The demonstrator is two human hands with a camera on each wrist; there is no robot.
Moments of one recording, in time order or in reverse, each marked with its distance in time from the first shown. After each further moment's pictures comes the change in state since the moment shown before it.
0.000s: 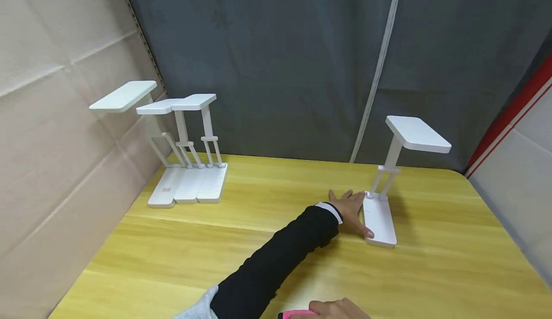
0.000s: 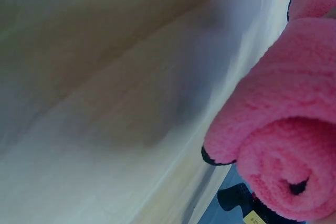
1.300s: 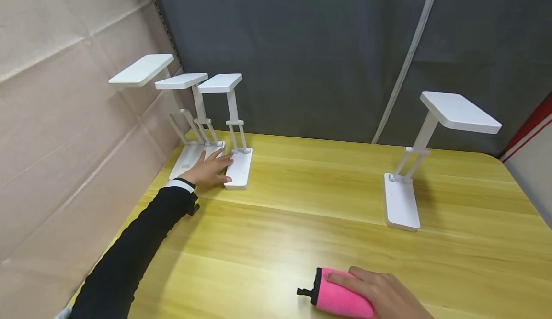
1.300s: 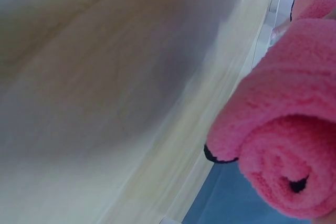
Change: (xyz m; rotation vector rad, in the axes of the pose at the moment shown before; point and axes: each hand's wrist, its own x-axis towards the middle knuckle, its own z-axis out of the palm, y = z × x) left_hand -0.172 -0.330 0.026 -0.099 0.208 -0.060; right_hand -0.032 -0.023 -0.043 -0.090 0.100 0.246
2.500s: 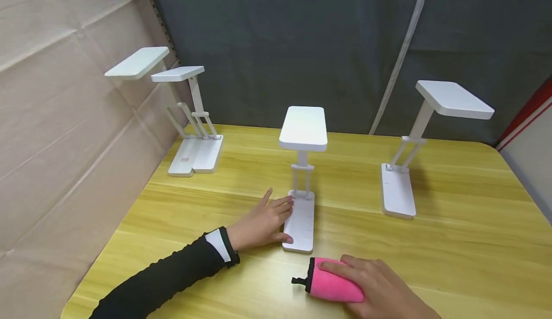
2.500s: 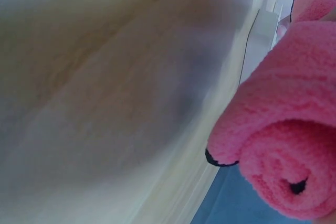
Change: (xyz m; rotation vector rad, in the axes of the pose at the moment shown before) left_hand -0.039 0.202 0.050 0.313 0.197 0.441; right_hand 0.004 -0.008 0.003 -0.100 -0.076 0.106
